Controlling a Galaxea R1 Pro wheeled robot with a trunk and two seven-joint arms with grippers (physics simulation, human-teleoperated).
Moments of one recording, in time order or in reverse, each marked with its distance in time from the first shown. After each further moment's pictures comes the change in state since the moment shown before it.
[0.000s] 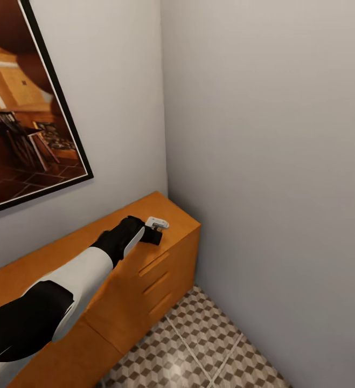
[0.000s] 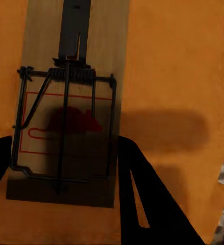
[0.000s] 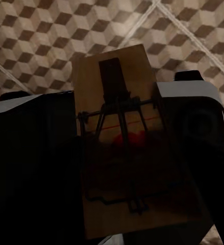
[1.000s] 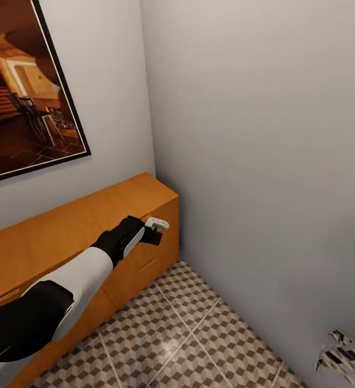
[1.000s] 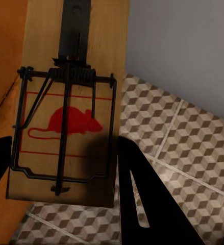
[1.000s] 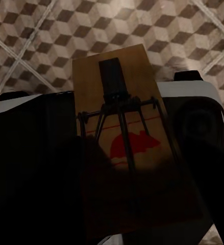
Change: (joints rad) left arm 0.000 0.000 0.000 0.005 0.001 0.000 0.000; right arm 0.000 -0.001 0.000 0.000 0.000 0.000 0.000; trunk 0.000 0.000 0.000
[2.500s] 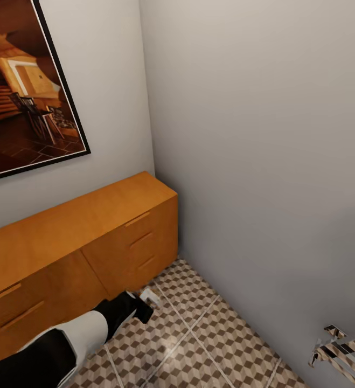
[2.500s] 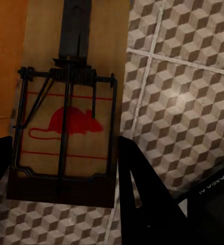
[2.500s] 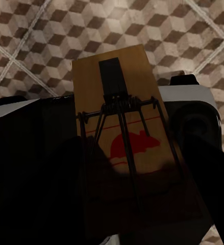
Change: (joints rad) left arm 0.294 -0.007 -0.323 0.339 -0.002 -0.416 -0.063; right arm 0.000 -0.008 -0.003 -0.008 -0.002 -0.004 -0.001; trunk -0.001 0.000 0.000
